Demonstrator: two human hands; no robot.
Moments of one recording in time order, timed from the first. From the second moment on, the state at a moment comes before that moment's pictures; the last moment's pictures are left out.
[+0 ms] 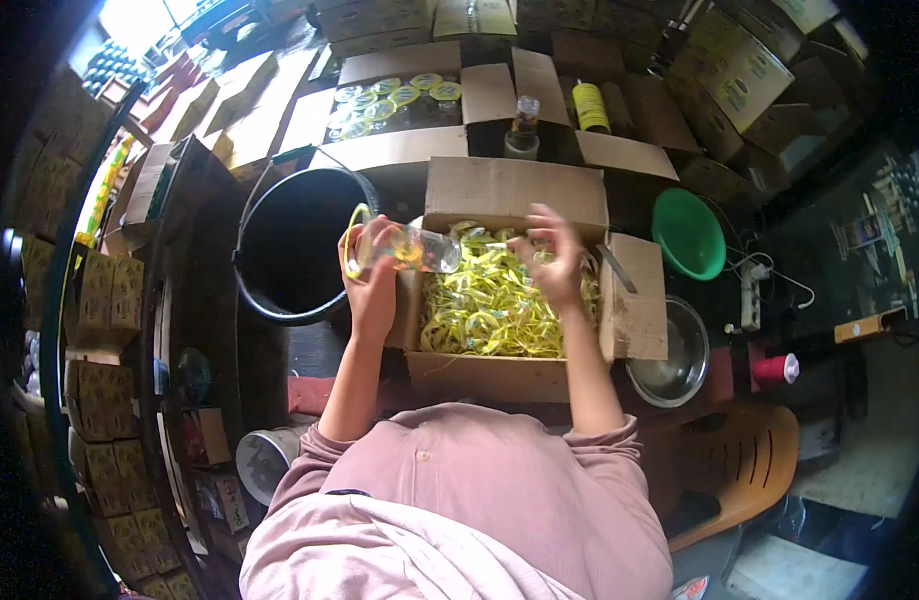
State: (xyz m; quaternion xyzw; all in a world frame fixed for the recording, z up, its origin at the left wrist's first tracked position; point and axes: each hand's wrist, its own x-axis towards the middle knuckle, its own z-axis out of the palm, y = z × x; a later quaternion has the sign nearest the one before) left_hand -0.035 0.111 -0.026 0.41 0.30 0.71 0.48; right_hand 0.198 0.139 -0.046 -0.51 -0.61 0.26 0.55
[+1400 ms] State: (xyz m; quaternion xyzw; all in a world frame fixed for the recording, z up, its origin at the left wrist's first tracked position) left_hand -0.186 0.123 -0.044 0.41 0.56 0.68 0.24; right_hand 0.230 0.375 0.048 -0.61 -0.67 -0.06 0.41
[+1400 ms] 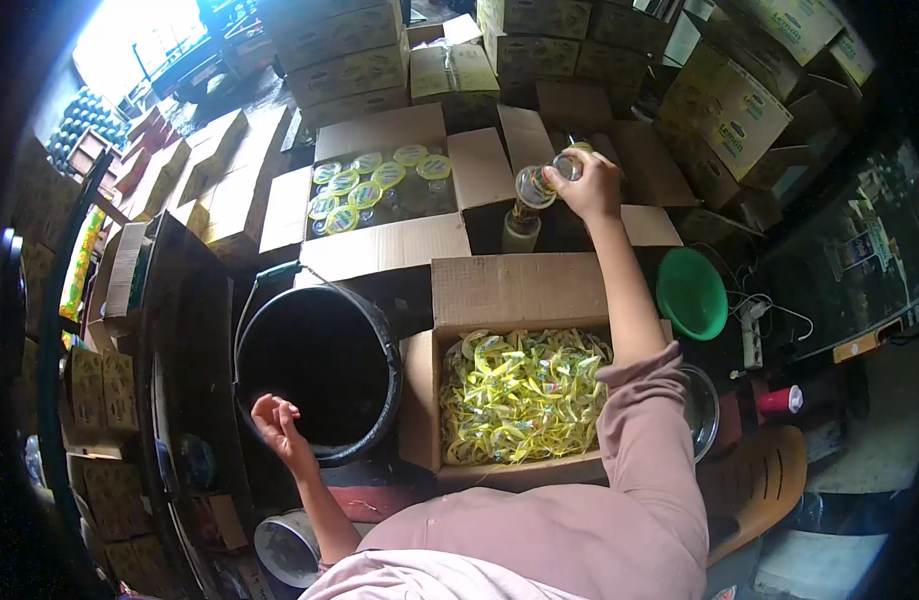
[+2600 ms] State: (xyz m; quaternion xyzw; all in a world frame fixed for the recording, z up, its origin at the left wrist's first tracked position) left_hand -0.179 0.127 -0.037 0.38 0.63 0.63 0.27; right_hand 0.169 0.418 -0.063 -0.57 -0.57 -0.16 0.57
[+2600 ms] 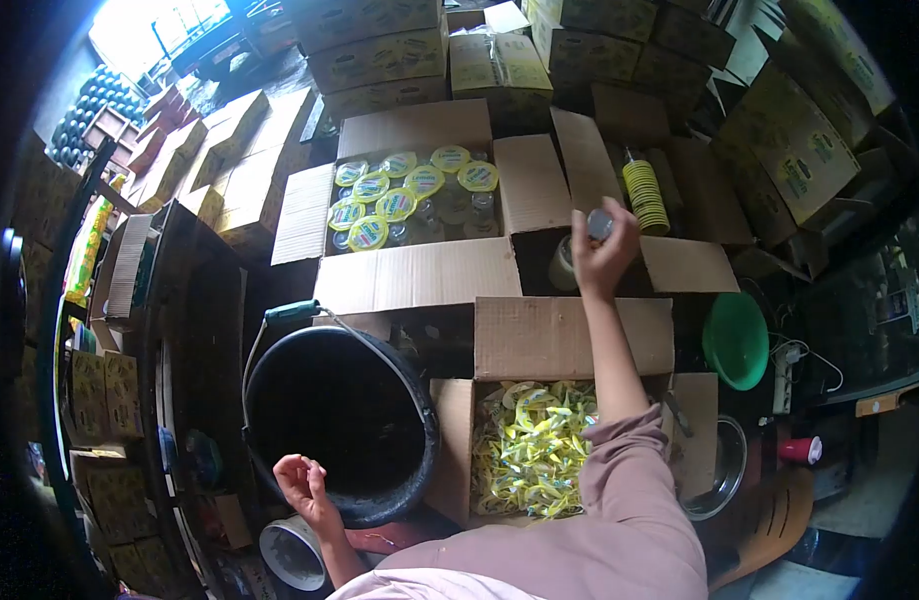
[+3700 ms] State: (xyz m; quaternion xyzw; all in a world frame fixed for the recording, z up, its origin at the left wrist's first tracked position) left_hand -0.181 0.120 0.053 0.36 0.18 0.77 0.49; right_hand 0.083 0.321 0.023 -0.47 -0.66 0.09 0.58
